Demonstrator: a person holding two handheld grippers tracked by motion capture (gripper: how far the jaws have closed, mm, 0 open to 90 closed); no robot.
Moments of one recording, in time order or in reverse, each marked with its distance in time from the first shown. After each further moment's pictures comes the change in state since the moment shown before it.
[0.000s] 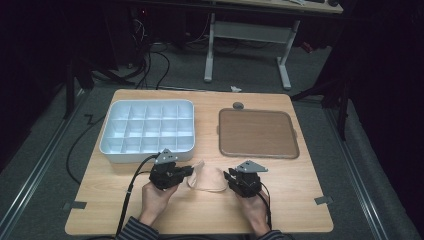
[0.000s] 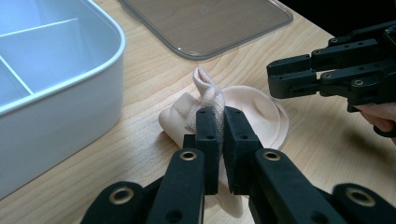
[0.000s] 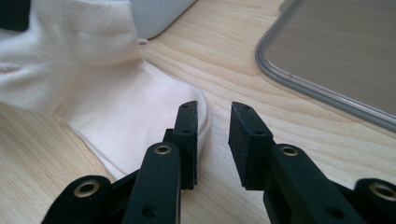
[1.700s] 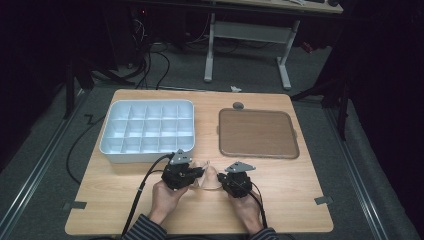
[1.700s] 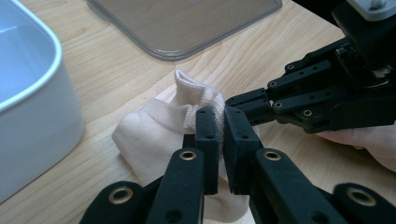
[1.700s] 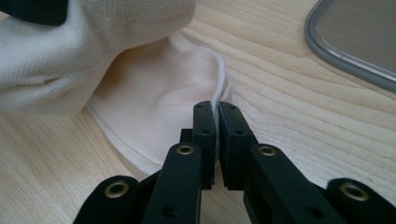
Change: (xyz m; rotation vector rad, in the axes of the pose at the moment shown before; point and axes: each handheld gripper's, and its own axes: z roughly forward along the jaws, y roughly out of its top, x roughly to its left) left arm -0.020 0.010 0.027 0.052 -0.022 0.067; right arm 0.012 -0.003 0.028 0.087 0.060 -0.026
